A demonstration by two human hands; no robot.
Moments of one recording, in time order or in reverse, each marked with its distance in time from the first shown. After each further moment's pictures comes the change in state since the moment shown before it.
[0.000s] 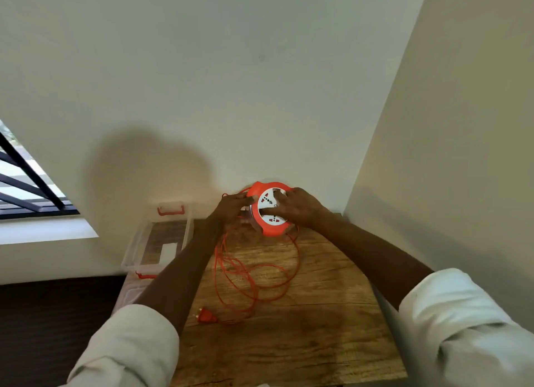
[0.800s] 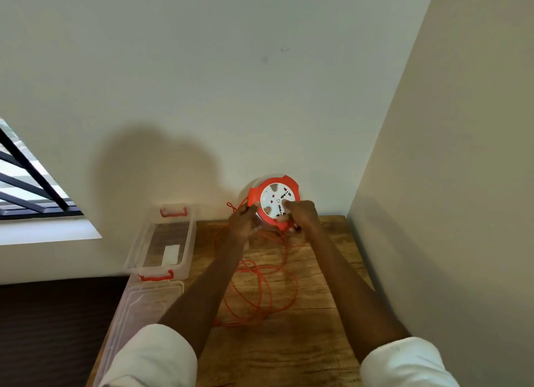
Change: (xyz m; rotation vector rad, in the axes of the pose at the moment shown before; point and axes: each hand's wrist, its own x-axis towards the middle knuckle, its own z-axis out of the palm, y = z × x) left_hand -0.004 -0.044 0.039 -0.365 0.201 0.056; right_hand 0.009 -0.022 0.024 1.623 0.266 1.132
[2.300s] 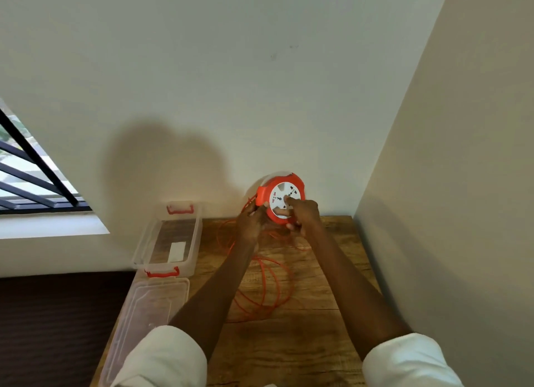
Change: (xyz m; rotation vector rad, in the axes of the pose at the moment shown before) left_hand -0.001 -0.011 0.004 0.084 0.032 0.066; right_hand 0.000 -0.005 0.013 0.168 -0.021 0.059
